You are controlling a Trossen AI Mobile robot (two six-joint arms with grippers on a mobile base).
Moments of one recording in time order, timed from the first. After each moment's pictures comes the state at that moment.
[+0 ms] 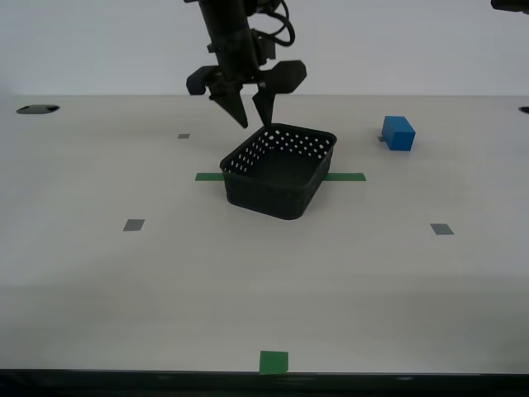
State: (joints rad) arm 0 0.01 1.05 0.52 0.23 -0.01 0.11; arm 1 -0.57 2.26 1.81 -0.84 0.14 -0.12
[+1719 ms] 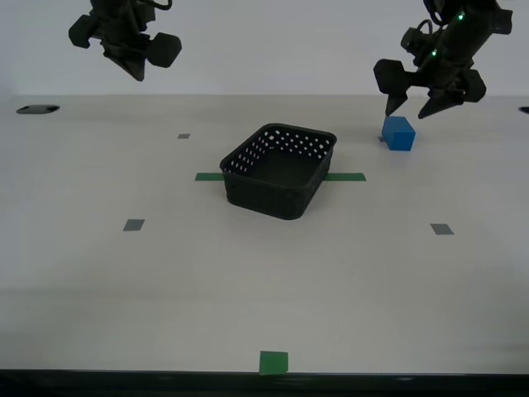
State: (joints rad) arm 0 0.12 2.08 1.38 -0.33 -0.13 0.04; arm 1 -0.14 2.19 1.79 -0.65 -0.11 0.16
